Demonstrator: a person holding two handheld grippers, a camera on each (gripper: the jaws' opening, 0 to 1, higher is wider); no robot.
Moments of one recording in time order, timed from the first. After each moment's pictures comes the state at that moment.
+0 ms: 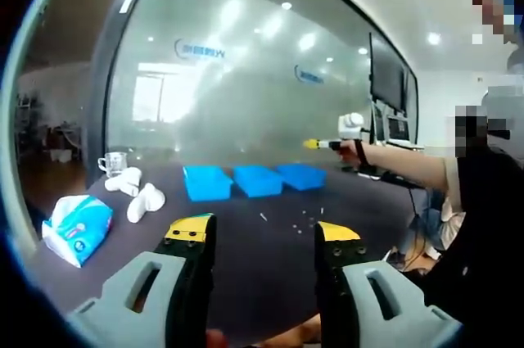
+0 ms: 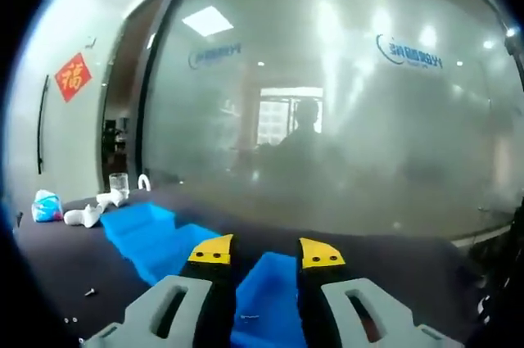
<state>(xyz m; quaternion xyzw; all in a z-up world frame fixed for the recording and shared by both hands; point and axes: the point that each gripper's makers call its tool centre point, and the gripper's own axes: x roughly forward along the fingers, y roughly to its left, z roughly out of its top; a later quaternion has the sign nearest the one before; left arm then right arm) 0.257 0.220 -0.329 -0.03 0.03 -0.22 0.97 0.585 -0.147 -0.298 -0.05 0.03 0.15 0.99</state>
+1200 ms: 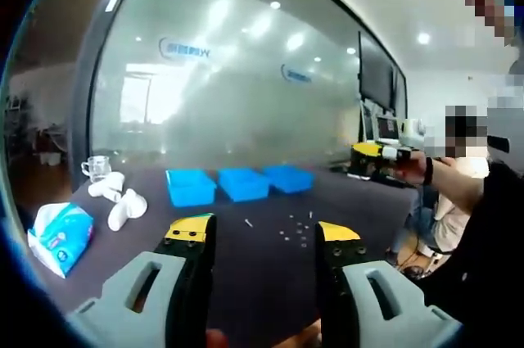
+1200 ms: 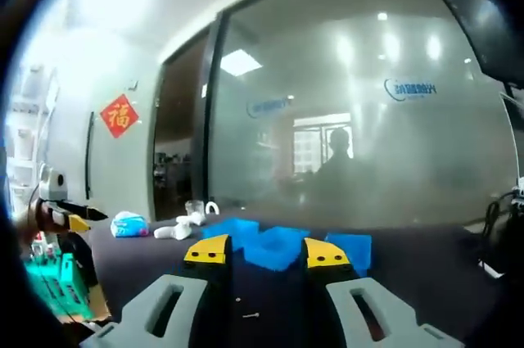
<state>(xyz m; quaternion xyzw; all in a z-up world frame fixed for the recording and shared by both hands) 0.268 0.194 -0.327 -0.02 0.03 -0.25 0.97 0.357 -0.142 -0.294 0.00 -0.03 0.24 0.97</state>
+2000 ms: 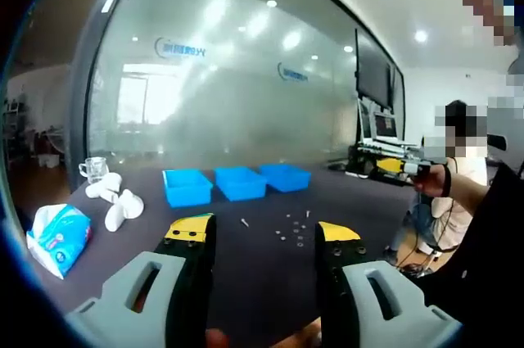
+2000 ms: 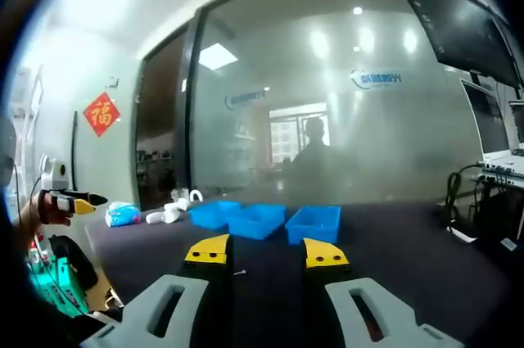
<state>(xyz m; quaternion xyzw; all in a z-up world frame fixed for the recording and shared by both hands) 0.266 0.188 -0.326 -0.02 0.03 -0.26 0.97 0.315 -0.181 -0.324 0.02 -0.01 0.19 0.98</state>
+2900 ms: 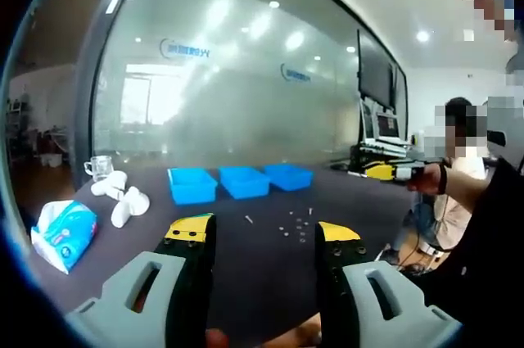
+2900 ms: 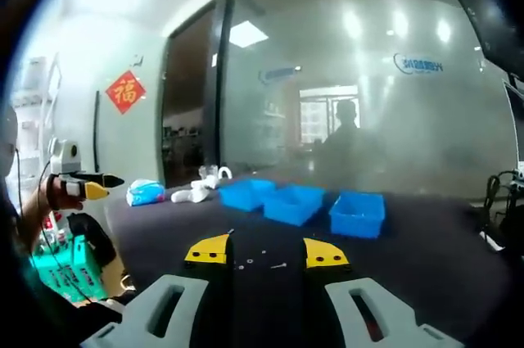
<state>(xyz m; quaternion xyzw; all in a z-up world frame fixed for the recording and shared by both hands) 0.258 0.199 -0.329 -0.02 0.03 -0.25 0.97 0.325 -0.101 -0.344 -0.02 0.06 0.27 0.96</state>
